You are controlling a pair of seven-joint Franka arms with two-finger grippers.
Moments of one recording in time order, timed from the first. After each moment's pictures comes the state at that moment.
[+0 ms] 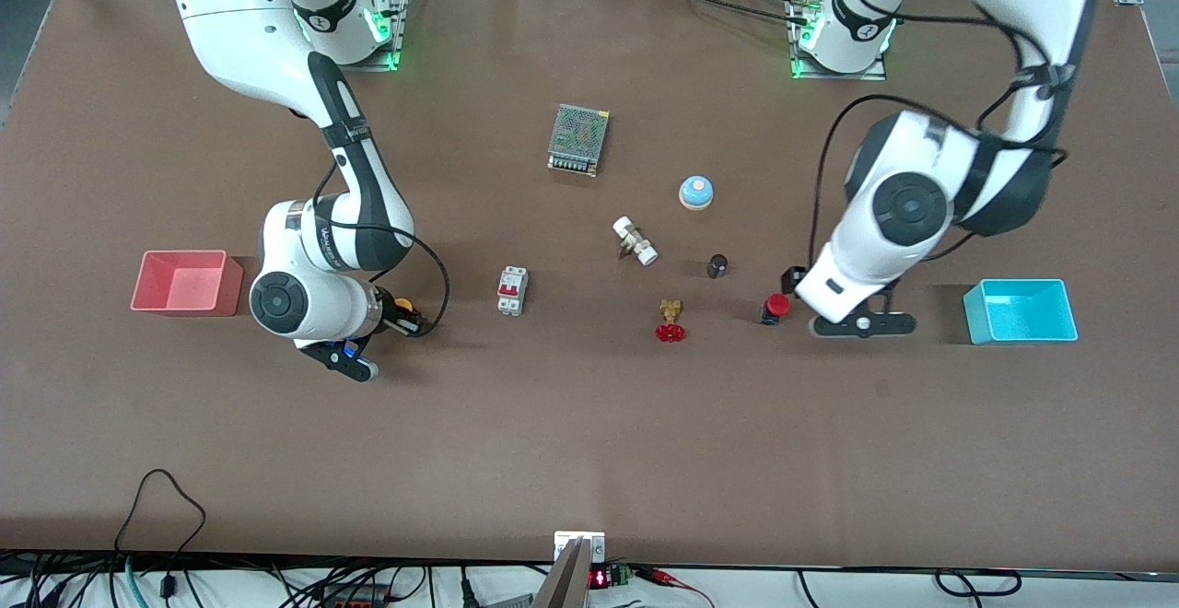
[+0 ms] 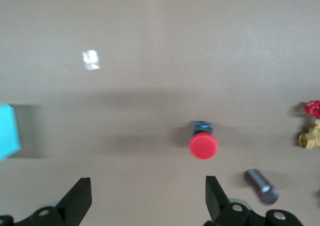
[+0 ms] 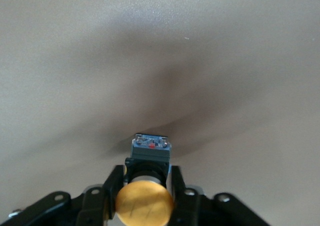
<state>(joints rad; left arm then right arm) -0.08 0.35 -0.20 -1.73 0.20 1.98 -0.33 0.46 0.72 -0.23 -1.55 0.31 2.05 0.55</state>
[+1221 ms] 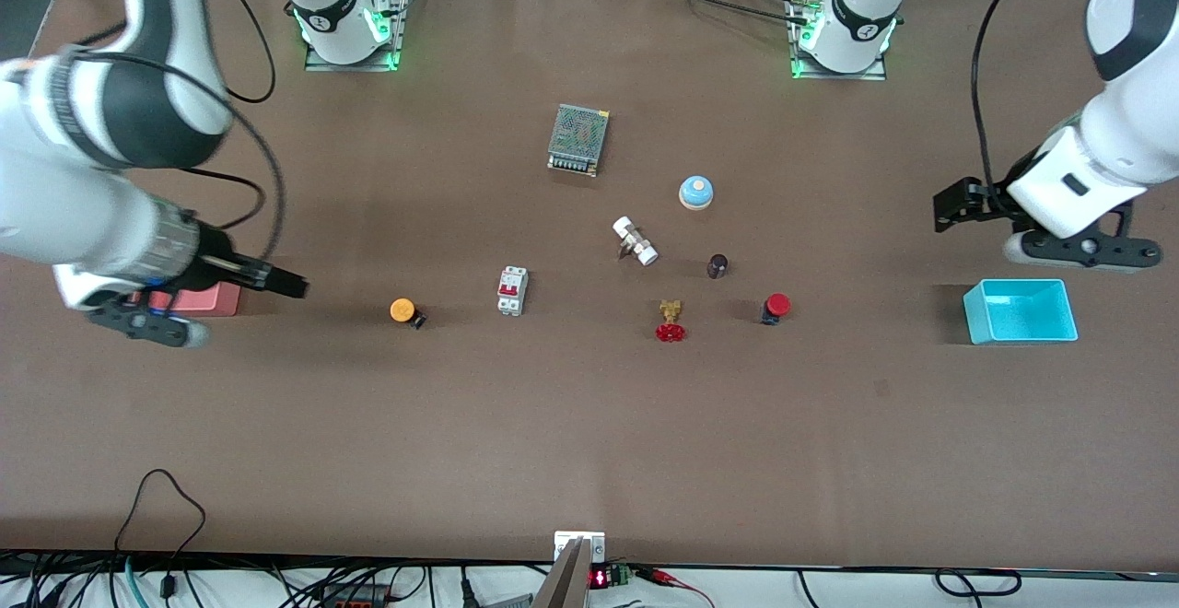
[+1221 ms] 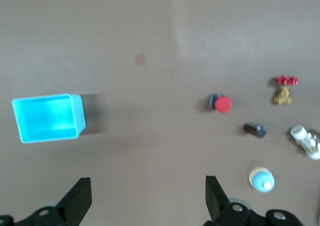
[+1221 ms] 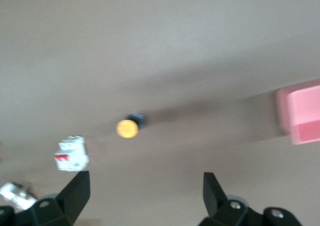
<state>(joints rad) 0.05 0.09 -0.13 -1.62 0.02 1.71 -0.01 0.41 0.40 -0.41 -1.38 0.27 1.67 0.20</state>
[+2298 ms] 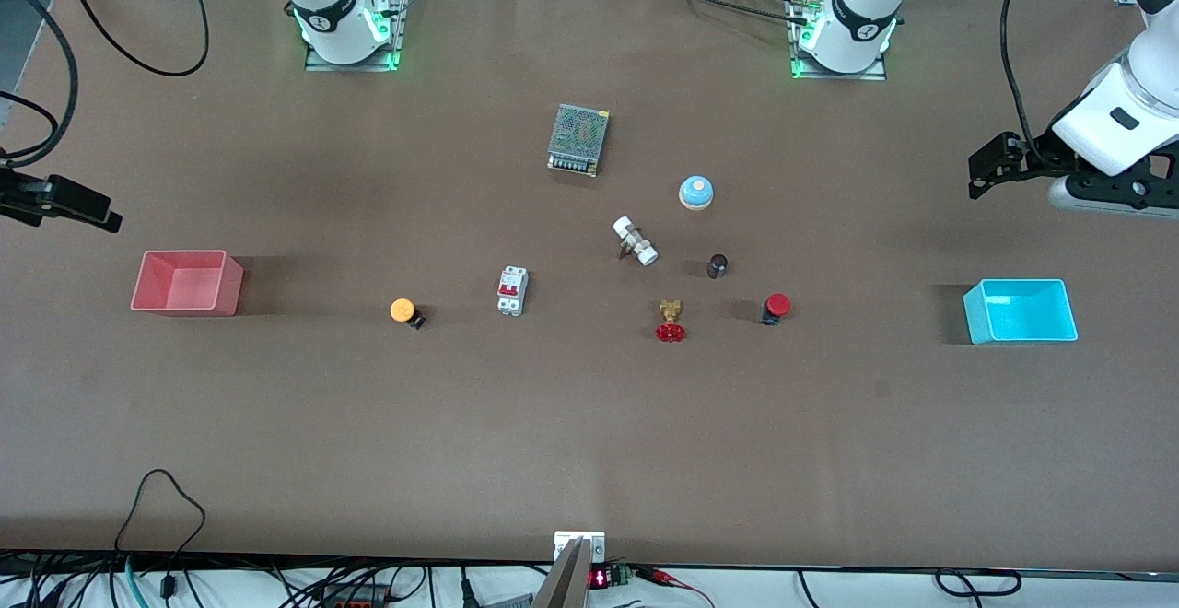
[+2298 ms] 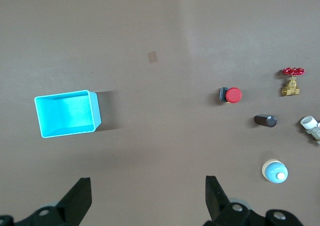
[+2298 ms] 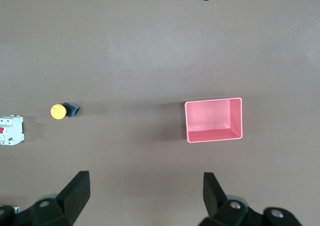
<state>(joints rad) -0.04 -0.04 0.00 -1.75 0.02 1.73 0.06 0.02 0.19 -0.10 -1.42 0.01 1.59 -0.01</state>
